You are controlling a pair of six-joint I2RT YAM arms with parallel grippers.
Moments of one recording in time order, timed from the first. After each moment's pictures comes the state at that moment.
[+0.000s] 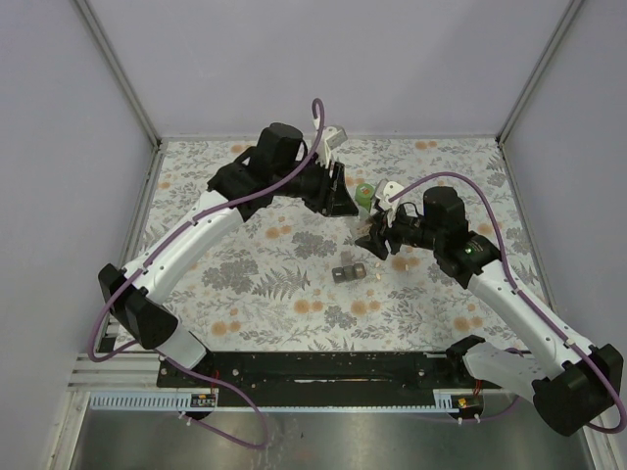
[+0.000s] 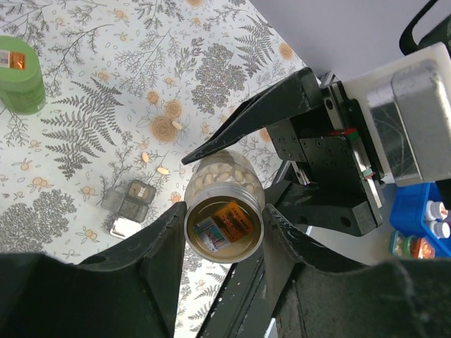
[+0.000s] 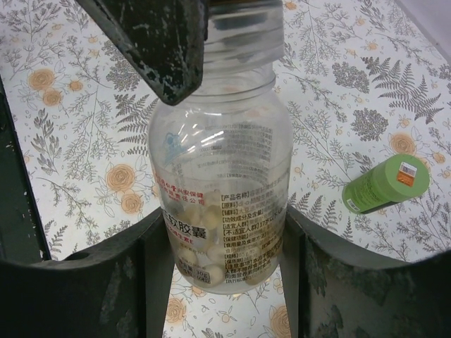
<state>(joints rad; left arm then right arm) -0.70 1.56 1.68 -0.65 0.56 -0.29 0.49 1.05 0.91 -0.25 -0.57 -0.29</state>
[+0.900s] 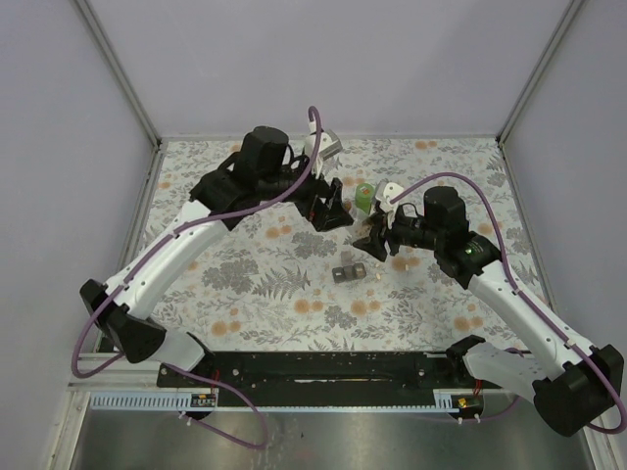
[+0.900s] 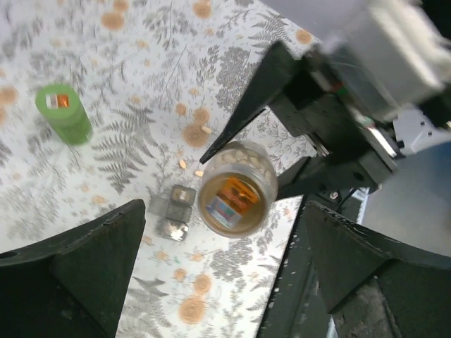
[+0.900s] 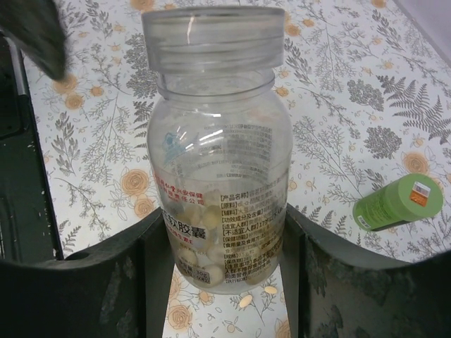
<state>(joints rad) -0.70 1.49 1.64 -0.65 0.52 -0.12 0.49 1.04 0.91 -0.24 -0.61 -0.30</state>
